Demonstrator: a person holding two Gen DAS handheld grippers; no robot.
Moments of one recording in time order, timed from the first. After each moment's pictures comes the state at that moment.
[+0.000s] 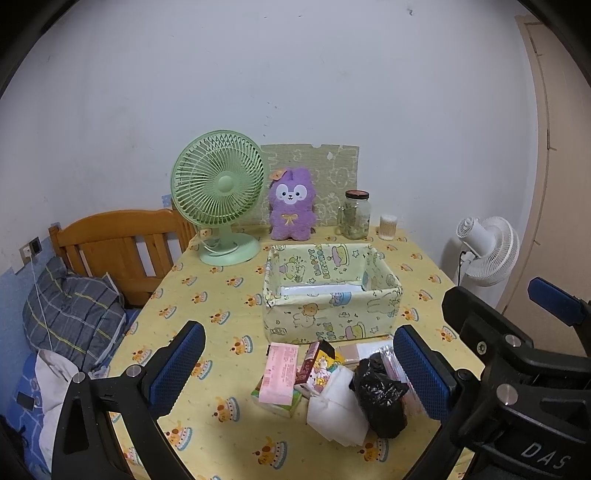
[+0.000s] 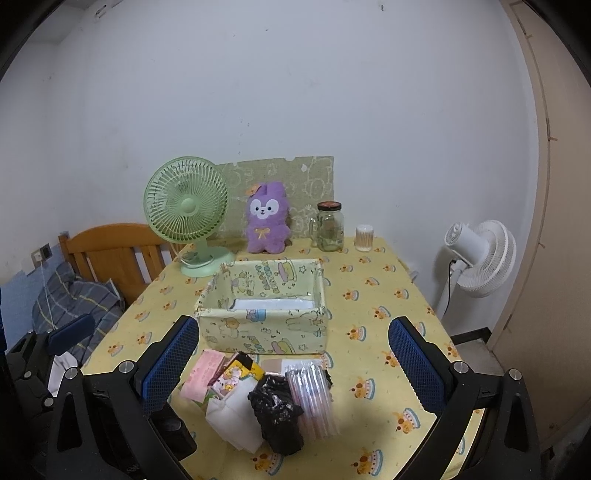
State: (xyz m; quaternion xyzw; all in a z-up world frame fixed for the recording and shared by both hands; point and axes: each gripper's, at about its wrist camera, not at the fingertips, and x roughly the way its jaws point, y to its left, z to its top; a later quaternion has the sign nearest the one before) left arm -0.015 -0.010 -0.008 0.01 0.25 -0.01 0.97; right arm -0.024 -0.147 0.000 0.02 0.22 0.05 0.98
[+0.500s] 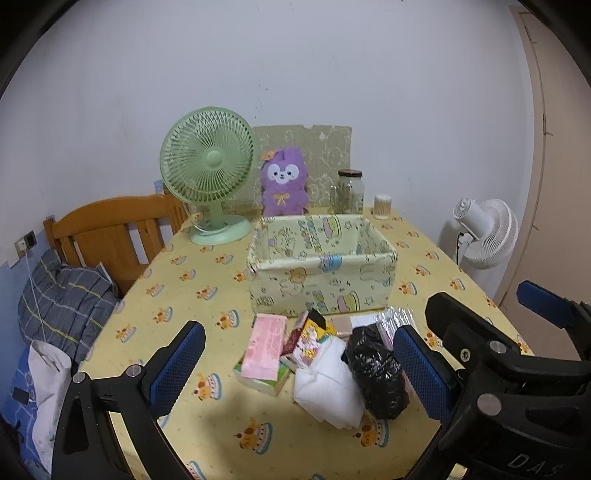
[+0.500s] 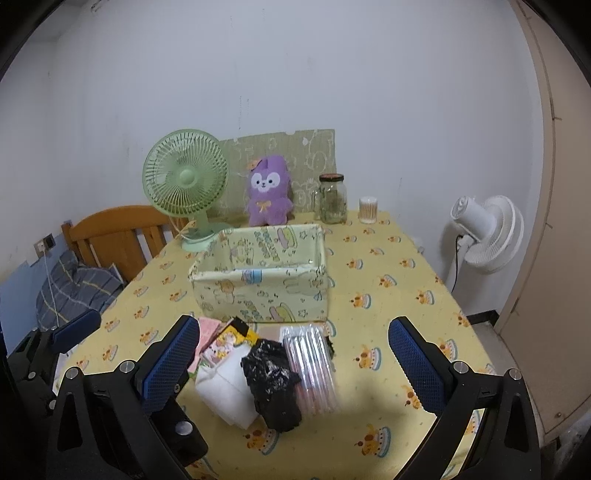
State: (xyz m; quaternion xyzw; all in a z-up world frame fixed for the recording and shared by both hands) left arm -0.020 -0.023 -0.049 0.01 0.27 -0.01 0.96; right arm -0.023 -0.155 -0.047 0.03 0.25 0.06 0.97
